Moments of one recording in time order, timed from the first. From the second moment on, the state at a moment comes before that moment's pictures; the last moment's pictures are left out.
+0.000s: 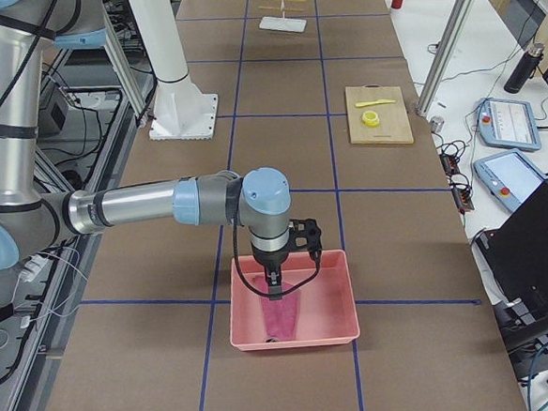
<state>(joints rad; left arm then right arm) -1.61 -1.57 -1.50 -1.68 -2.41 0.16 1.61 -1.80 1.91 -1.70 2.24 -0.15</state>
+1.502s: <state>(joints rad) -1.63 -1.55 -1.58 -1.59 -2.41 0.16 1.58 -1.79 1.90 -1.63 2.29 -0.08</state>
